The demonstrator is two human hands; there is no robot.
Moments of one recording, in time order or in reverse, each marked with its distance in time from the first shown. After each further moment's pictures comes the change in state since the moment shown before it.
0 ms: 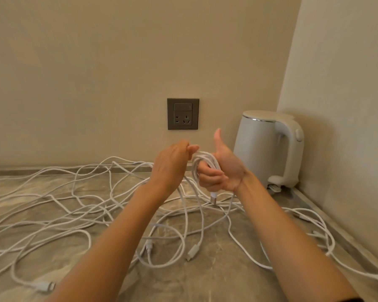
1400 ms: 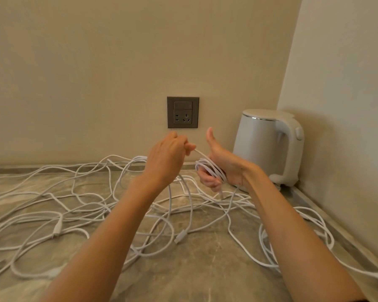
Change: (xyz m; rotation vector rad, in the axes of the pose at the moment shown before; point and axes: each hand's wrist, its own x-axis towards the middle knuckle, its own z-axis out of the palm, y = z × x) left_hand 0.003 -0.002 -0.012 0.109 -0.009 0.009; right_hand -0.012 -0.014 0.006 -0.524 0.473 0.197
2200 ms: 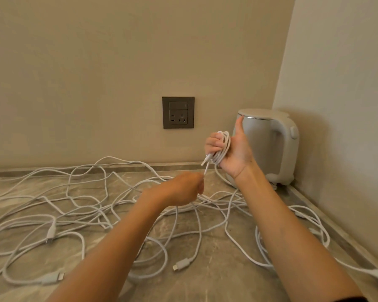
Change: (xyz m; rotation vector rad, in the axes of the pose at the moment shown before) left_hand -0.011 0.015 0.033 -0.143 -0.705 0.009; right_hand 0.000 -0.010 -0.007 1.160 0.209 -0.448
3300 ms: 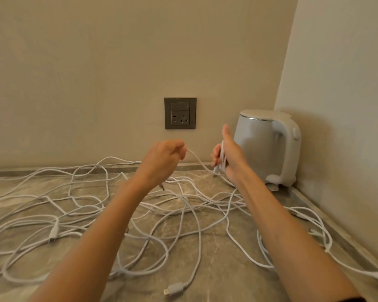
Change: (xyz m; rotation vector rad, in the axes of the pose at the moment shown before) left_hand -0.014 -0.023 -0.034 -0.197 0.649 0.077; right_hand 0.004 0.011 -0.015 -0.896 0.360 -0.160
